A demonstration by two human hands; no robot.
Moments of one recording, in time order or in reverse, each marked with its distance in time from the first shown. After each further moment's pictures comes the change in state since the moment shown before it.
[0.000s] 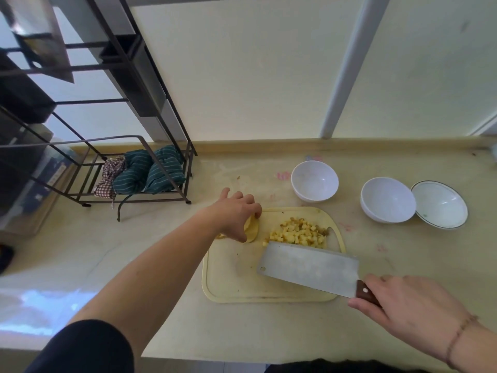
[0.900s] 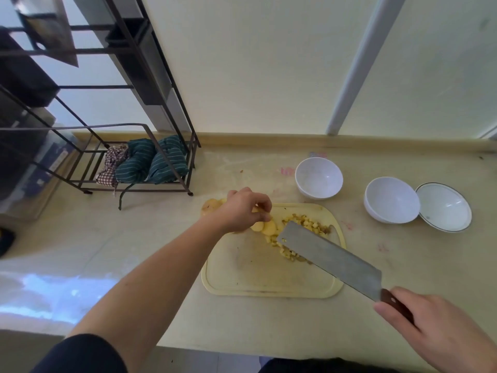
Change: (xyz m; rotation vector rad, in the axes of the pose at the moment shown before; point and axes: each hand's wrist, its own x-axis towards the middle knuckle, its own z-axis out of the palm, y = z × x) left_hand -0.007 0.021 0.002 -0.612 0.302 -0.086; right_hand -0.025 0.023 0.029 0.387 0.187 0.200
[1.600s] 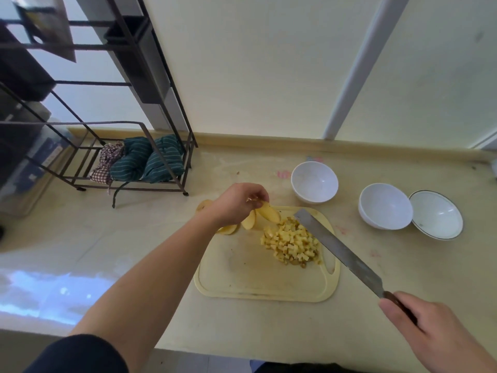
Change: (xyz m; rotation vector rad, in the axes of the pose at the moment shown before) left_hand 0.005 0.005 -0.010 -0.255 0.085 -0.026; right_hand -0.006 -0.018 -0.027 0.345 -0.024 0.188
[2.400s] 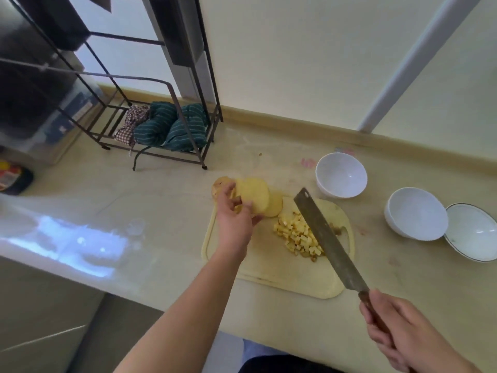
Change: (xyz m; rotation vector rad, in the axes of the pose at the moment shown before) left_hand -0.064 0.005 0.072 -1.092 0.804 -0.518; right_hand 0.024 -0.022 0.025 0.674 -0.519 0.251
